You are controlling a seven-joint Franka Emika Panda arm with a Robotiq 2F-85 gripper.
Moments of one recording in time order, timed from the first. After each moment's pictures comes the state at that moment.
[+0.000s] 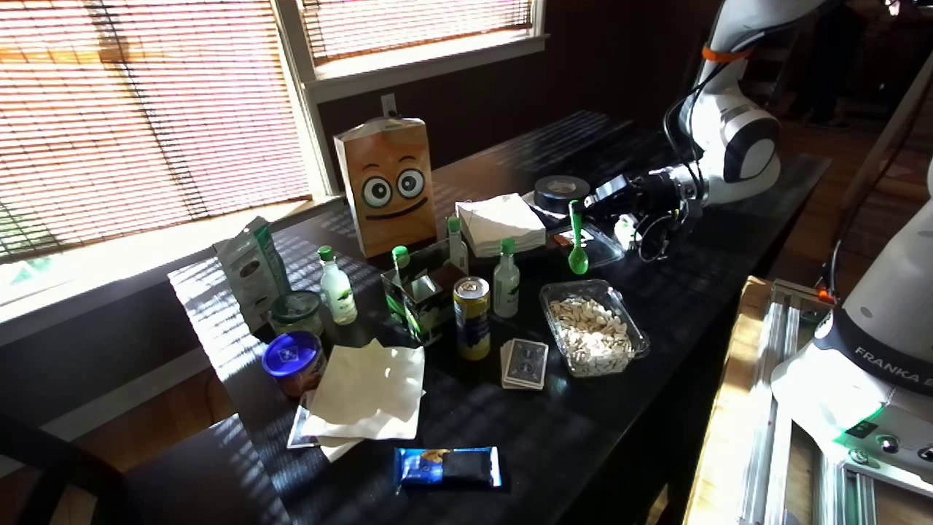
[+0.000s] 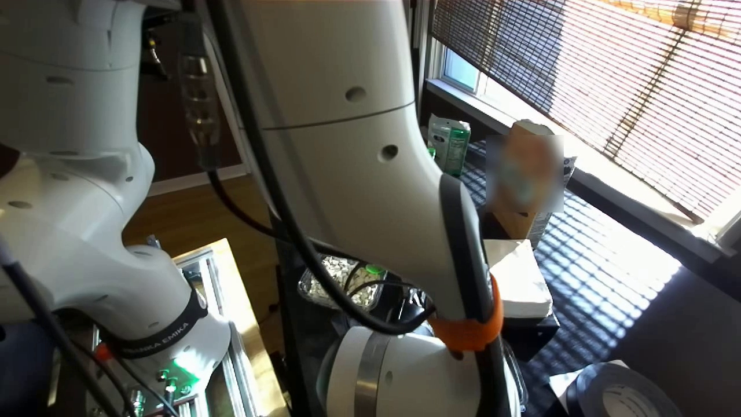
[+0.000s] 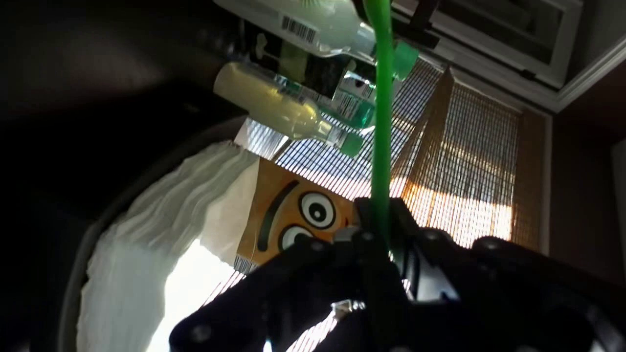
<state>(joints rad) -0.44 0.52 -0.48 -2.48 1.55 1.50 -1.82</state>
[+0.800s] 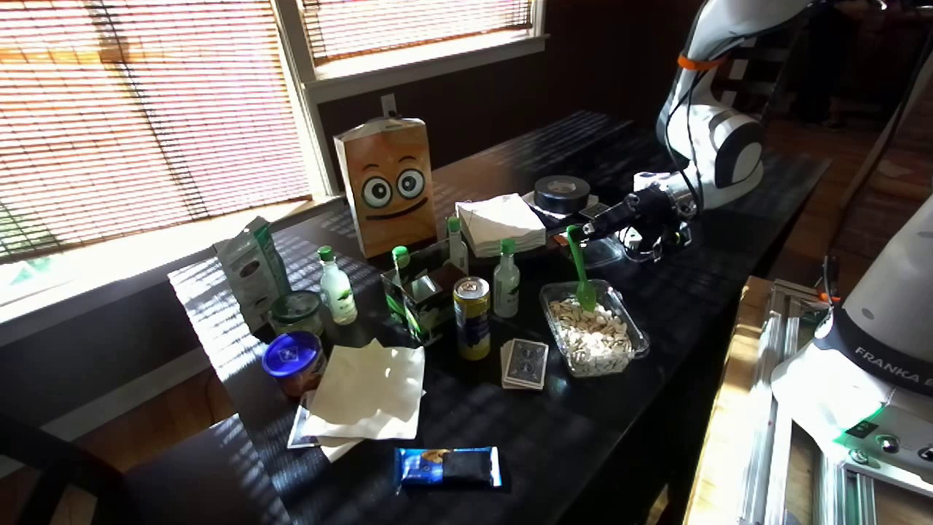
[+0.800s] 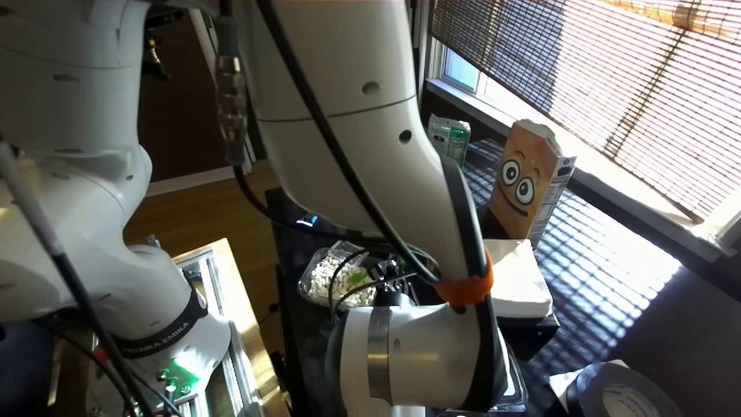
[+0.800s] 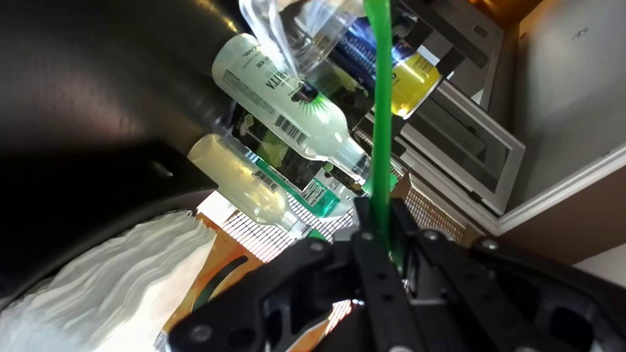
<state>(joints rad) -0.40 0.52 -0.44 -2.50 1.43 1.57 -2.09</state>
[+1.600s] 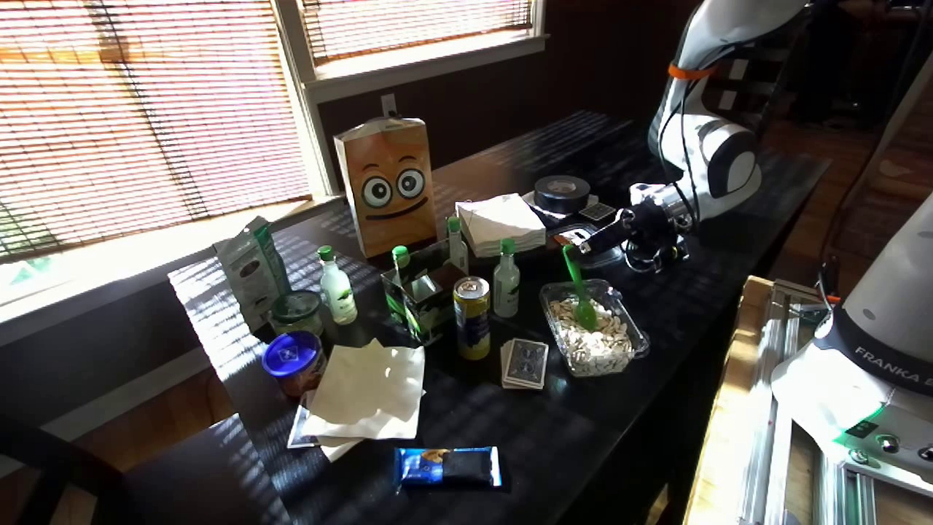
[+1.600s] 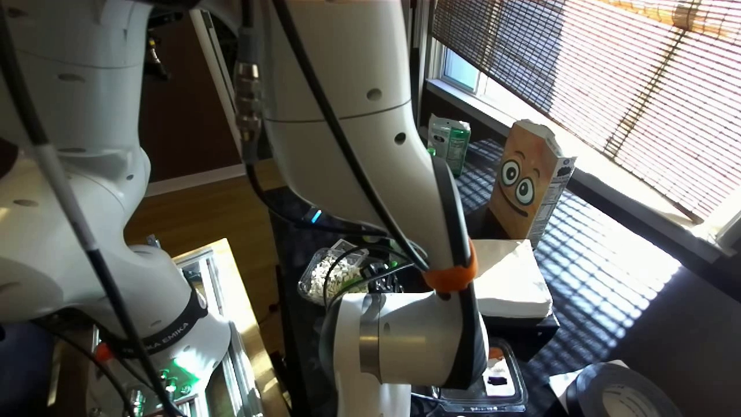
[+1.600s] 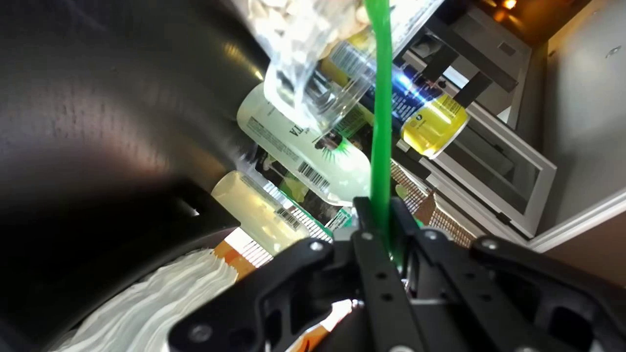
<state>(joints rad) -0.38 0.53 -0.40 -2.54 1.48 1.68 -2.12</state>
